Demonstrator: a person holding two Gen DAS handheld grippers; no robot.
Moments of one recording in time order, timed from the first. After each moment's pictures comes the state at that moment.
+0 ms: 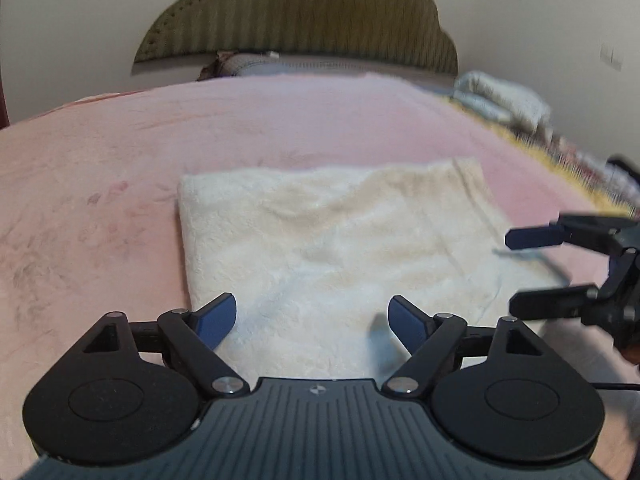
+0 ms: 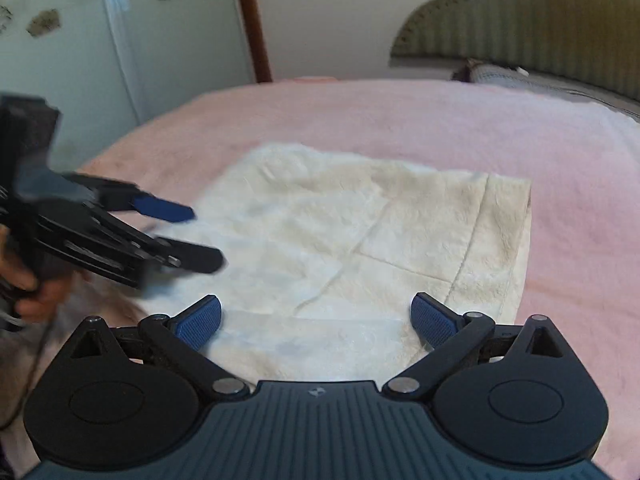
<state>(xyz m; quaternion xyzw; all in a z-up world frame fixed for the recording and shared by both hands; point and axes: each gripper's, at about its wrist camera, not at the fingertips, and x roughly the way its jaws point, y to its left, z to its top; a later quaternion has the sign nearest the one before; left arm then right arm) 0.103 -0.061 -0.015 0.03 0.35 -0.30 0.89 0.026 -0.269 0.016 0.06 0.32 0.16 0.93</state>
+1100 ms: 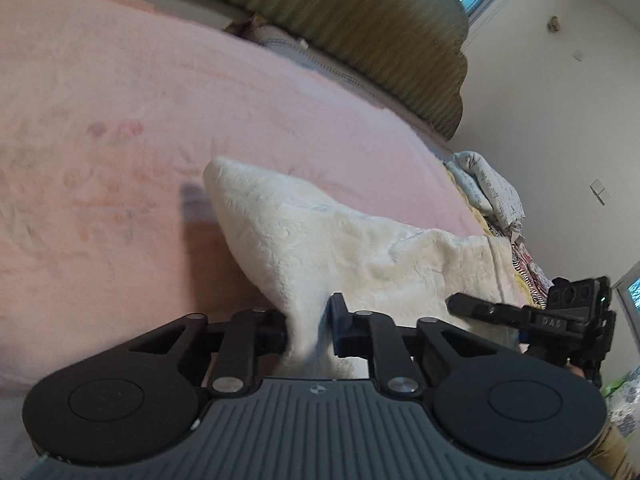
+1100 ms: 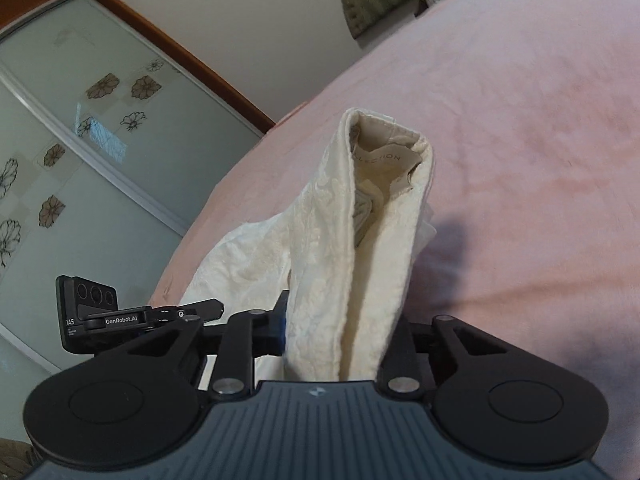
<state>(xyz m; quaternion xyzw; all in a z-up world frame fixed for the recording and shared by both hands) 0.181 -0.027 -0.031 -0.15 0.40 -0.33 0.84 0.090 -0.361 -0.033 0.34 0.32 0.21 0.86</state>
